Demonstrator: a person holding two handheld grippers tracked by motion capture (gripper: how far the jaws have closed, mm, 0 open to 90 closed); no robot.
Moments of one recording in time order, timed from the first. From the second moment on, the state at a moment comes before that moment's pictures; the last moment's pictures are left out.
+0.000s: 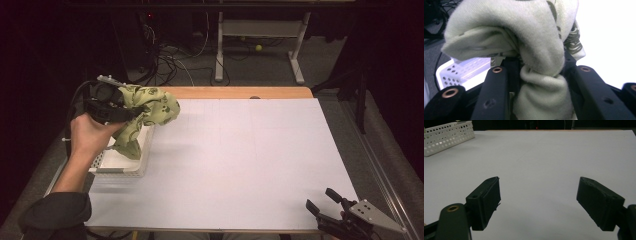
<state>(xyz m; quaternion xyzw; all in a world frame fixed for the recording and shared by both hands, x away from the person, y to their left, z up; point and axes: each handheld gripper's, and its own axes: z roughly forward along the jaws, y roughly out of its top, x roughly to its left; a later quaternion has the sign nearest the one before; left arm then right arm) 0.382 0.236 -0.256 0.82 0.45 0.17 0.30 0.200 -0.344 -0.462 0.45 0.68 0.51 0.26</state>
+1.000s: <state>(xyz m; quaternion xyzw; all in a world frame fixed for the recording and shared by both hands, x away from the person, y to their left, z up) 0.388 0.141 -0.259 0.86 0.37 0.10 0.35 0.200 -0.344 -0.463 0.45 0.68 0.51 0.26</state>
